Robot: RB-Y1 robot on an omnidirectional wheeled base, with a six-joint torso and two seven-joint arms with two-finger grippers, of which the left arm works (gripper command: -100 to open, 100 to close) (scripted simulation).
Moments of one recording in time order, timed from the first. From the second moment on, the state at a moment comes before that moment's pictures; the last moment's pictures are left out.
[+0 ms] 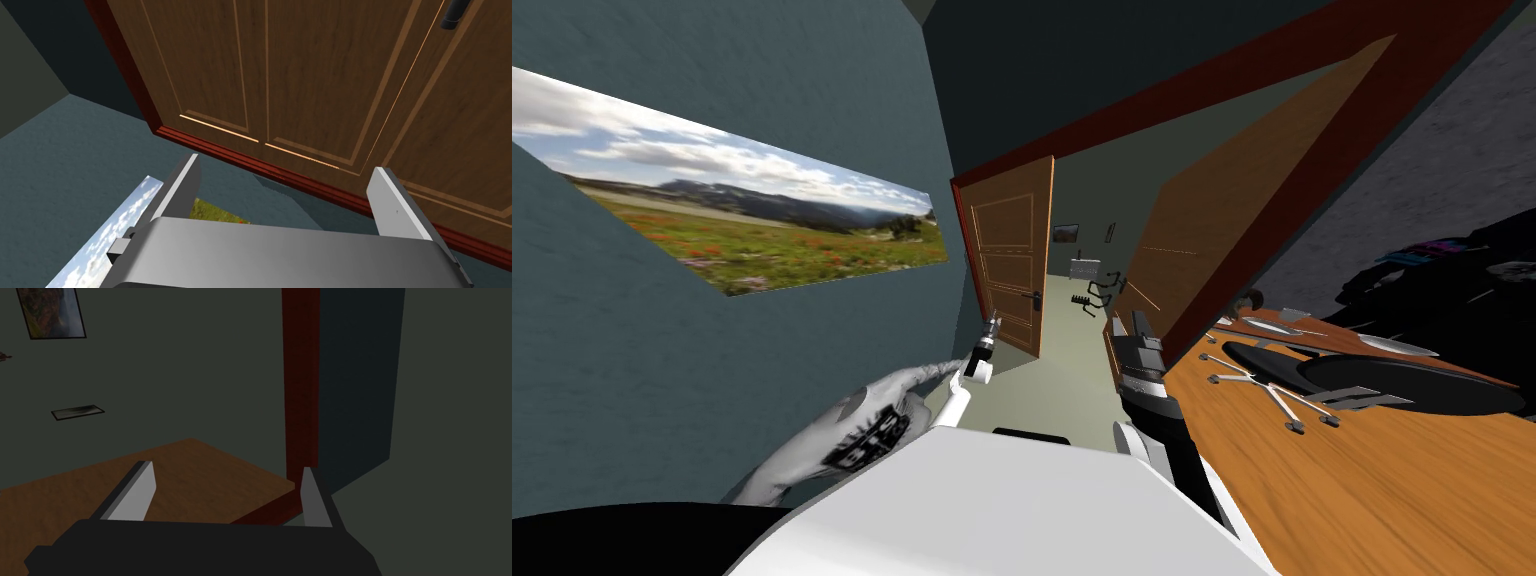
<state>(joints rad) -0.12 0.09 -0.03 -1.29 0.03 -0.53 0.13</state>
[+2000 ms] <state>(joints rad) -0.45 0.06 -0.06 -0.73 0.00 -0.51 0.13</state>
